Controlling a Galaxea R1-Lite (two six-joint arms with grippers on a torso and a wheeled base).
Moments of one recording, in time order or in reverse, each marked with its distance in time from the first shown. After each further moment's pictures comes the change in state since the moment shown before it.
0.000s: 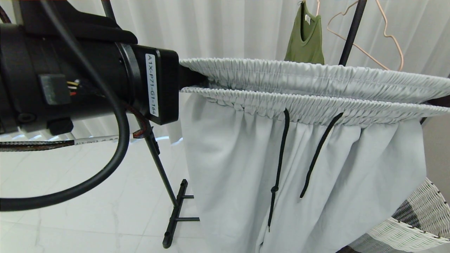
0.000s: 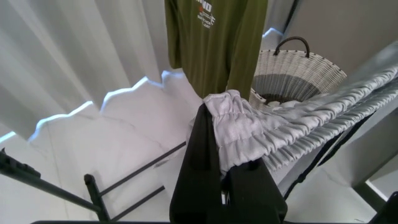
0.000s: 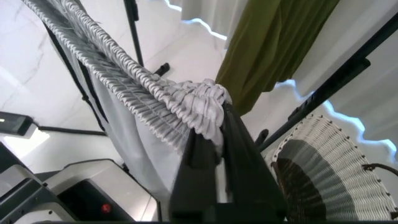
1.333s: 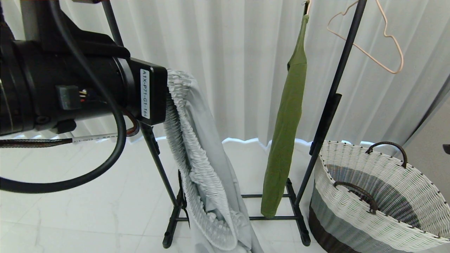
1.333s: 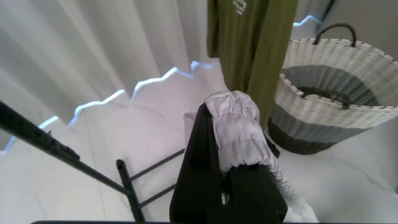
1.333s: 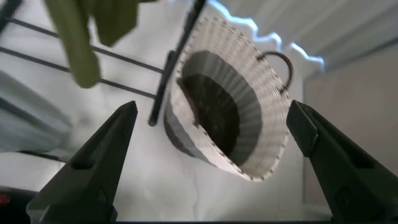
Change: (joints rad) left arm 0.086 -0.007 0.032 0.006 0.047 0.061; right arm -0.350 -0.054 0.131 0.110 -0.209 -0.099
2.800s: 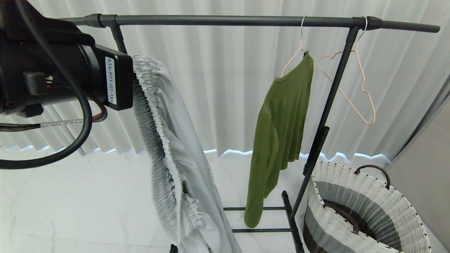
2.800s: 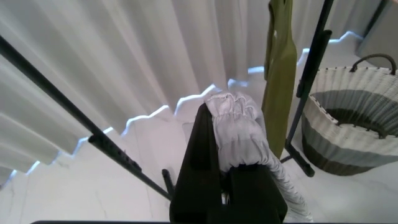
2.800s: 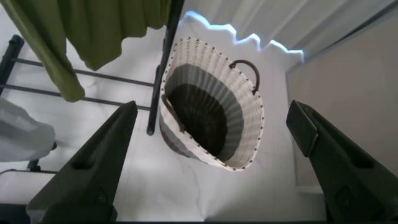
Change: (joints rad) left arm 0.113 -0.045 0.004 -0.003 -0.002 0.109; right arm -0.133 -0.069 0.133 -0.094 0.048 0.049
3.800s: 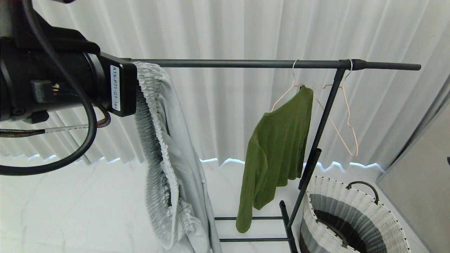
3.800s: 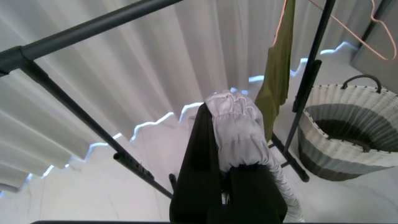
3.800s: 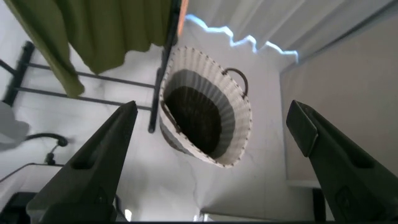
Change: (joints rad) left arm 0.002 0.003 0.019 -0.002 -0.002 -0.004; right arm -0.029 0.018 0.020 0.000 0.033 0.000
